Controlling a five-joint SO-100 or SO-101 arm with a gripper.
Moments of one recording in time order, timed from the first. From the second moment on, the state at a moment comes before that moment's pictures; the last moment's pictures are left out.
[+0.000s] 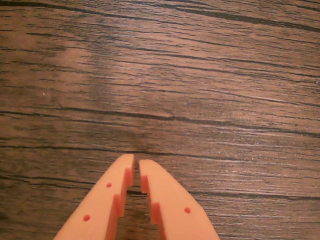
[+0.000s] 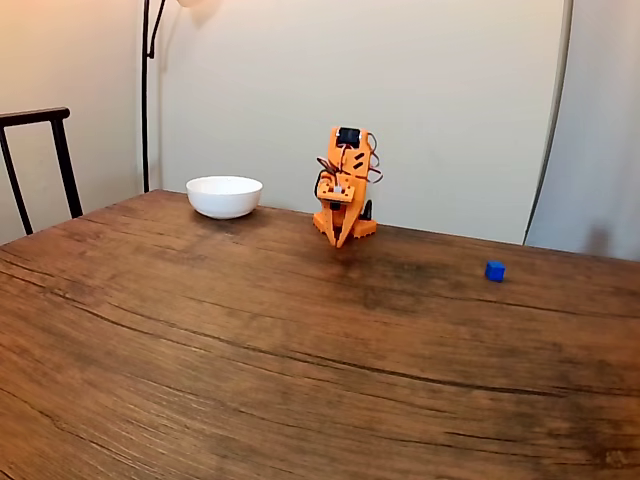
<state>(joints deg) 0.7 190.9 178.4 74.0 95.0</state>
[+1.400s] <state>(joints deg) -47.9 190.4 164.4 67.0 83.8</state>
